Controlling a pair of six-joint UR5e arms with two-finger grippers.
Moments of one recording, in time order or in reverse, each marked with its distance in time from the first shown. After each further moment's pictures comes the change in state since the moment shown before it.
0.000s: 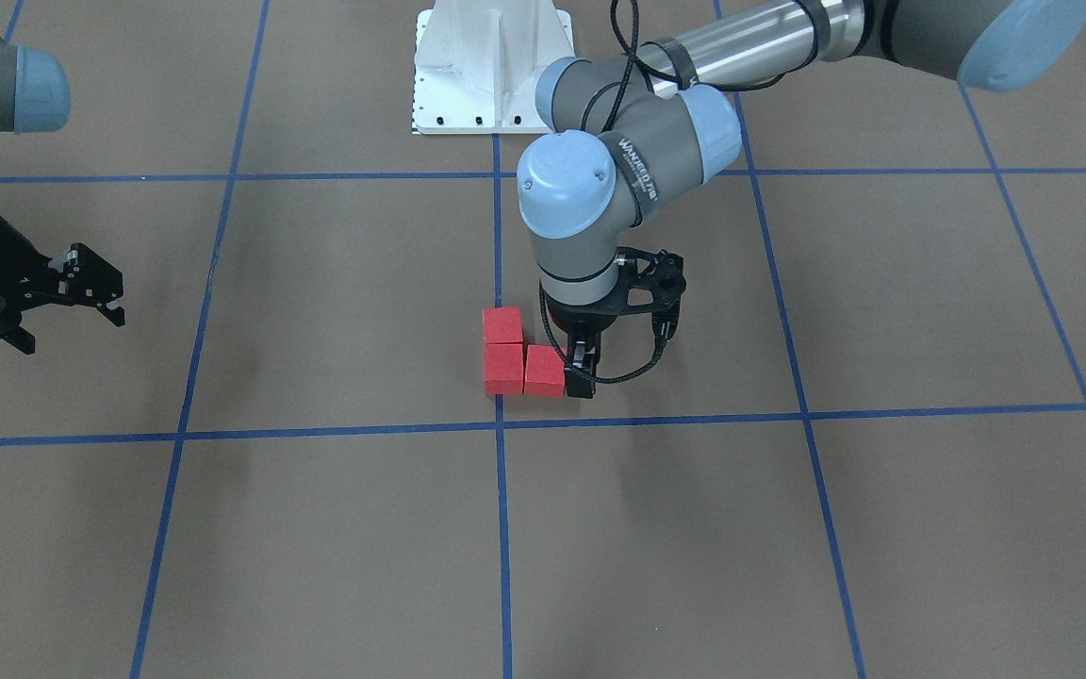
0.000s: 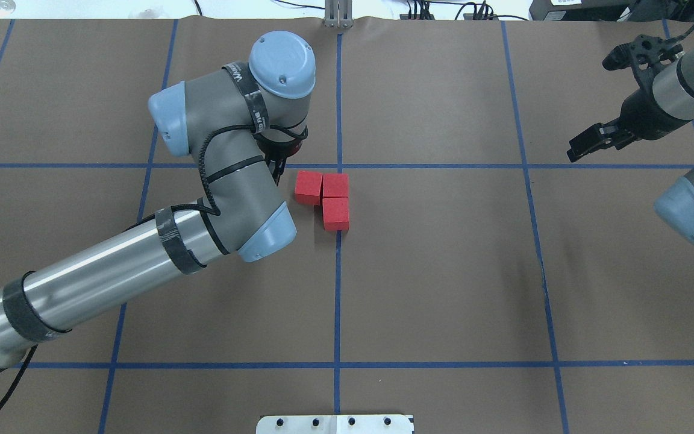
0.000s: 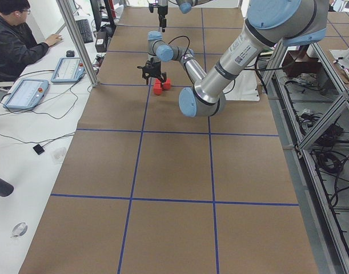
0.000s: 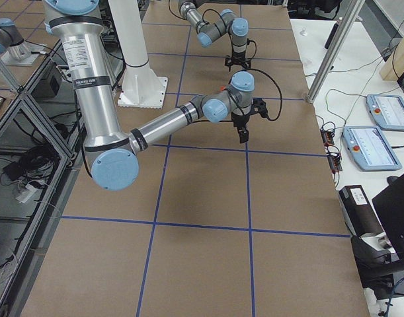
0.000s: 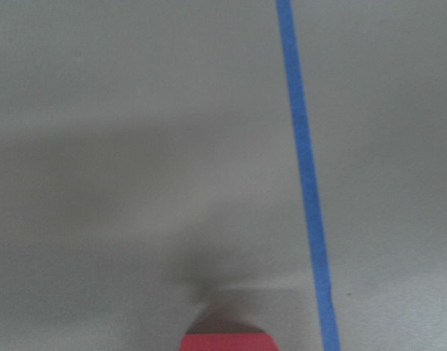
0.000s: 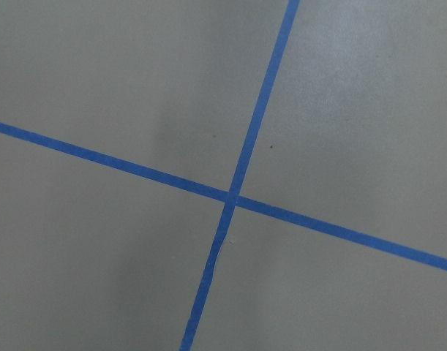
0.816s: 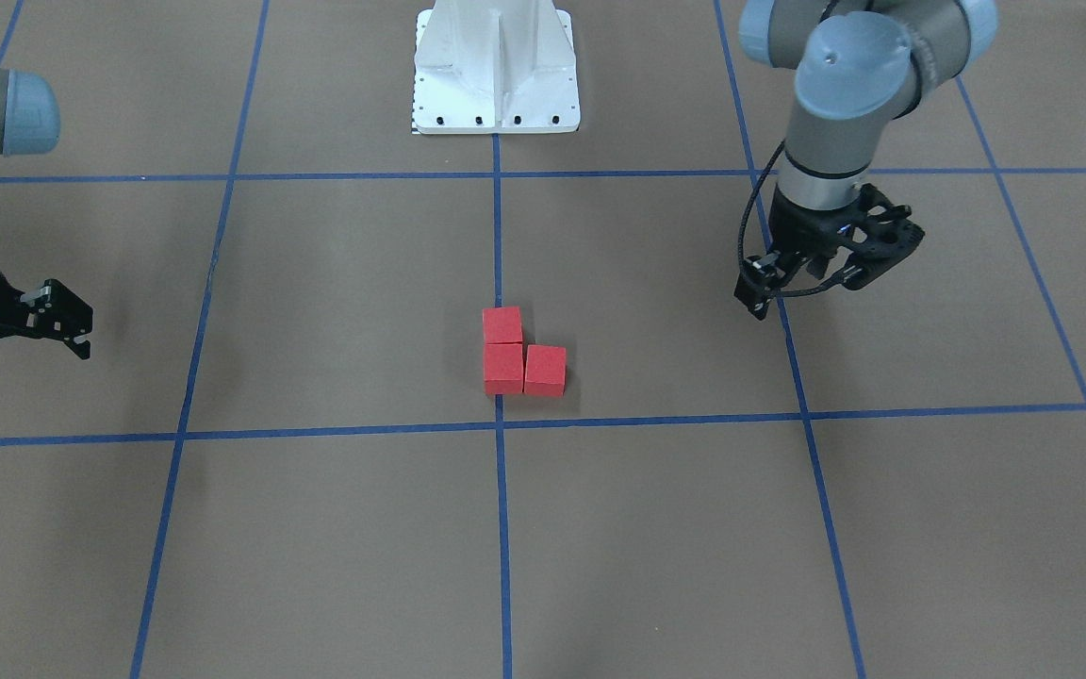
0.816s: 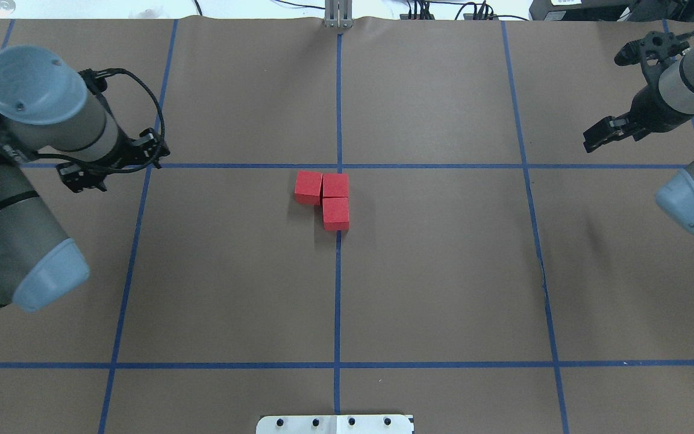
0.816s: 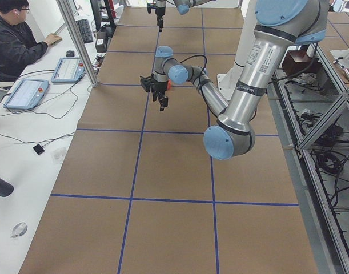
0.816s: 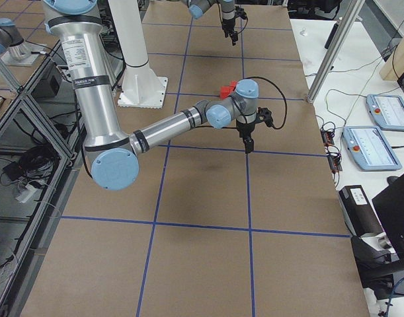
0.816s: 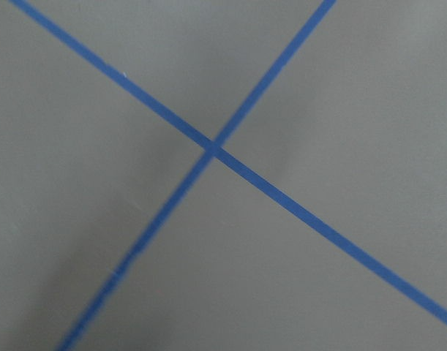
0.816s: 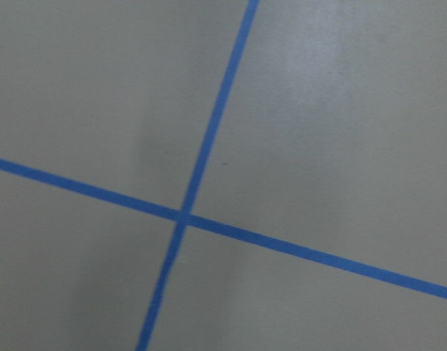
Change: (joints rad) left arm -0.143 0.531 -0.514 -0.021 -0.012 0.966; right arm 0.033 0.005 -0.088 0.000 -0.087 -0.002
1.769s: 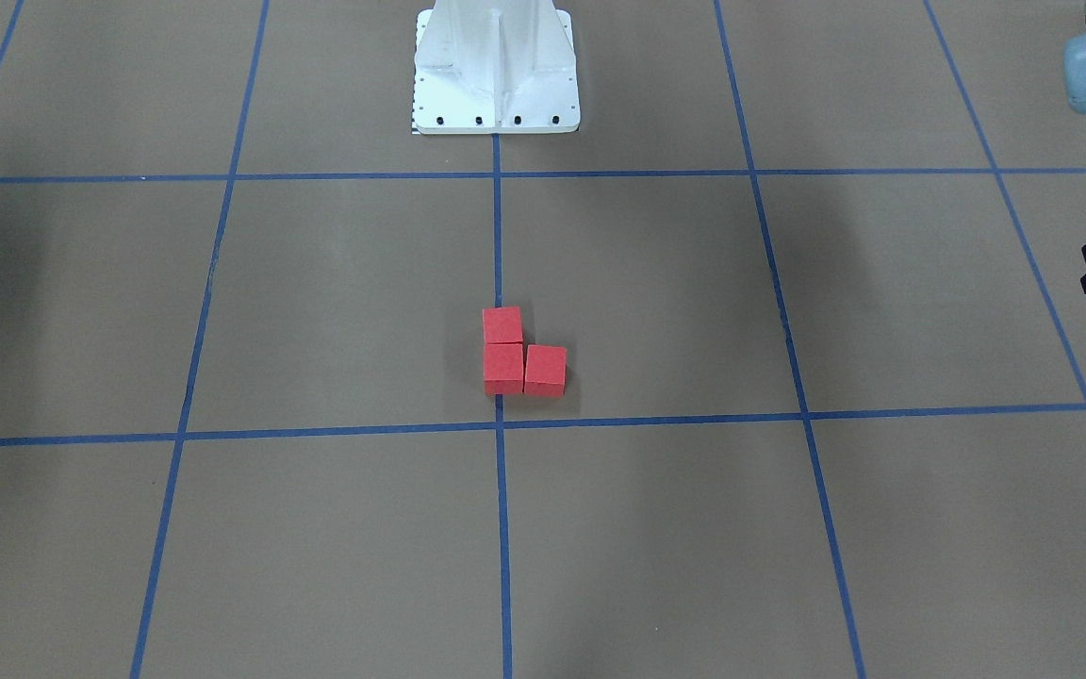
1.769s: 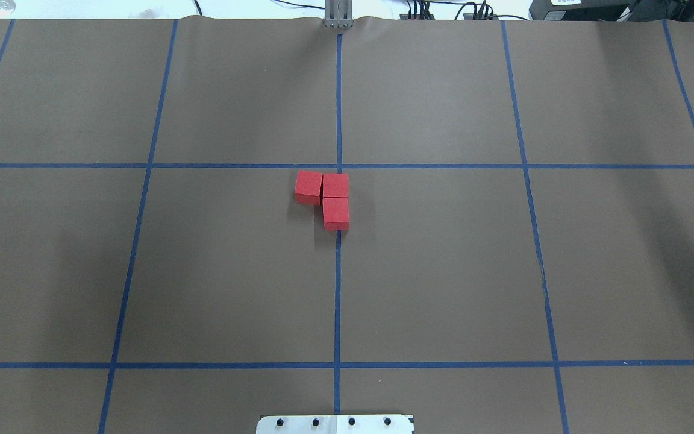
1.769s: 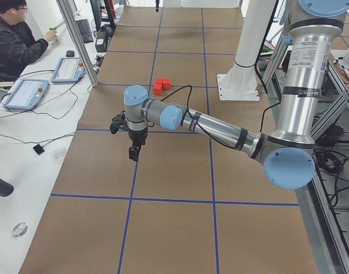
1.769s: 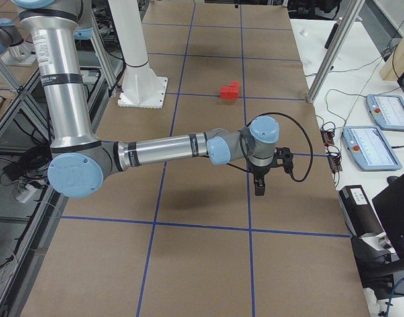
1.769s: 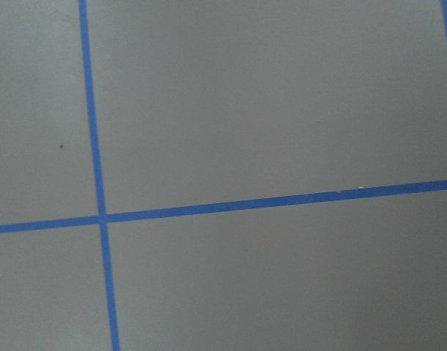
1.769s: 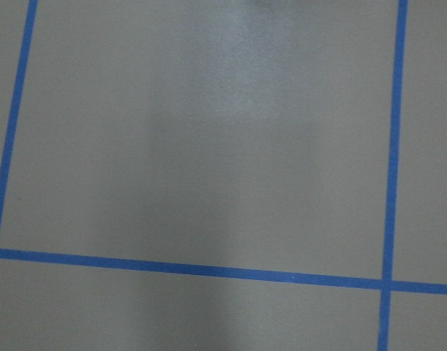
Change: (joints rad) left arm -0.545 0.283 0.200 -0.223 -0.334 1.222; right arm 0.377 -0.087 -0.156 -0.004 0.205 -0.224
